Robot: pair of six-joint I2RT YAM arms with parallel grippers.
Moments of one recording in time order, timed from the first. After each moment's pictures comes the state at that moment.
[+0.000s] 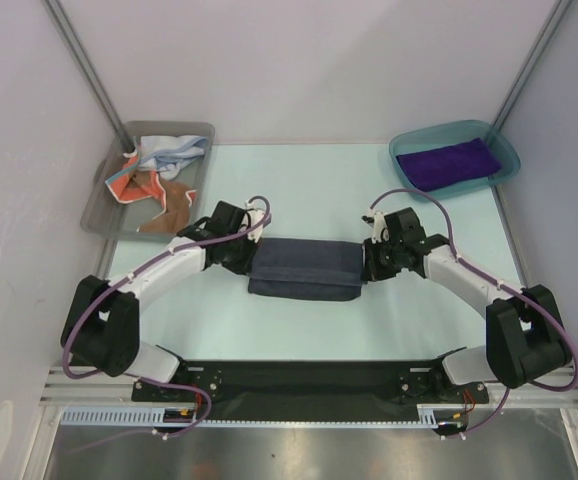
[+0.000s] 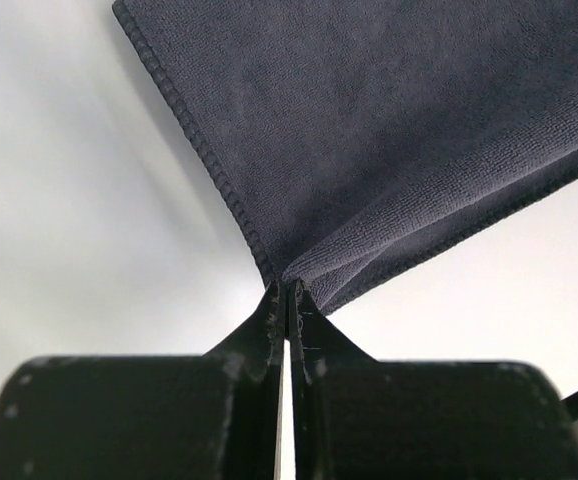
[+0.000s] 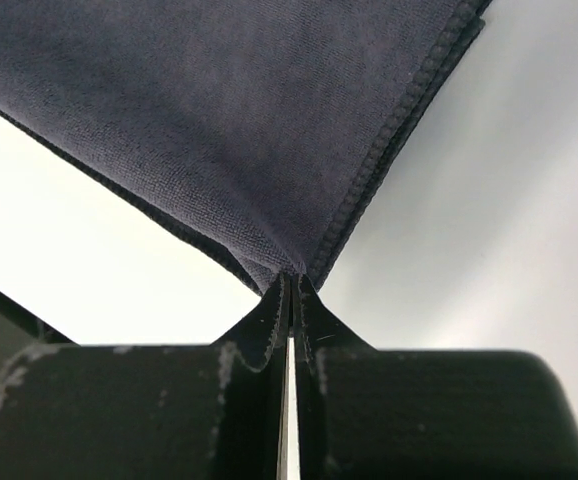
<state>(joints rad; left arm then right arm) -0.46 1.45 0.93 -0.52 0.13 0.05 0.38 1.38 0.83 -0.43 -0.32 0.13</state>
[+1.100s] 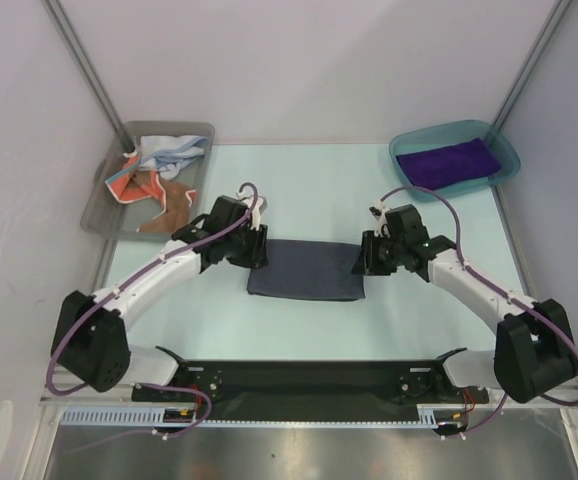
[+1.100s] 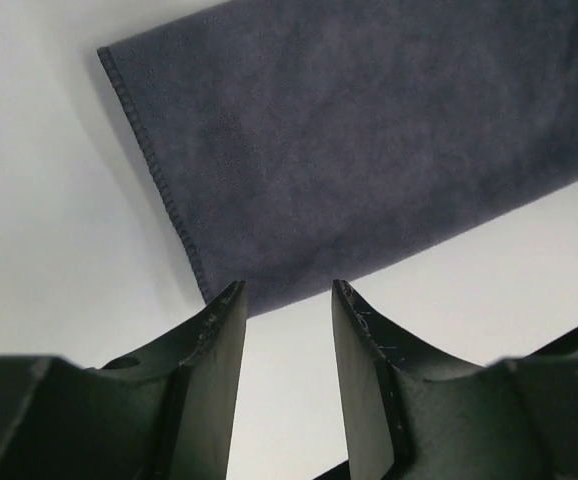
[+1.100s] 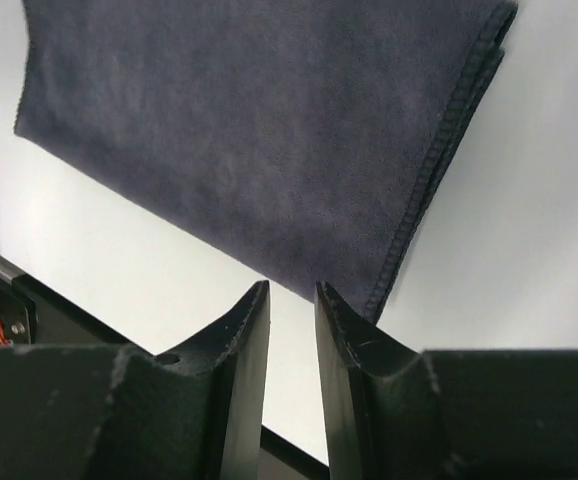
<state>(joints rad) -0.52 1.34 0.98 -0.53 0.13 -0.23 0.41 1.29 0.85 -0.46 -0.32 0.37</state>
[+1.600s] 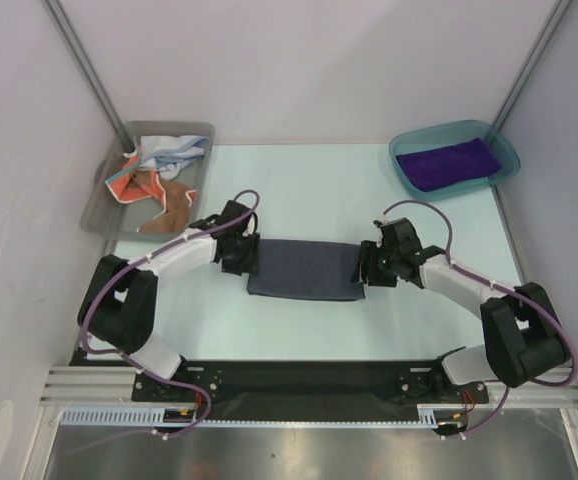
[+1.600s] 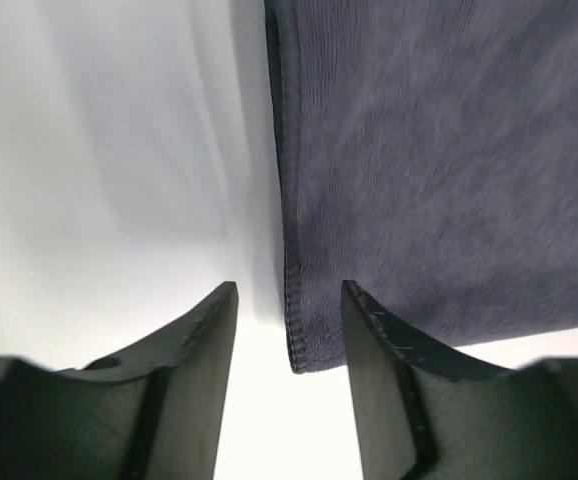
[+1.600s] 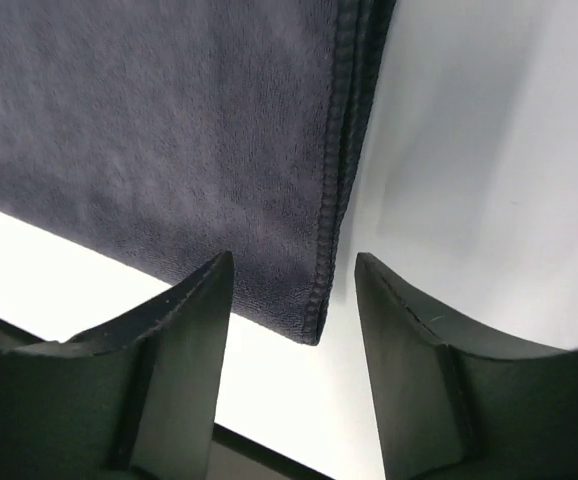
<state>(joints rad) -0.46 1.58 0.97 -0.55 0.00 -0.38 0.41 1.40 0.71 -0.29 -0.21 0.50</state>
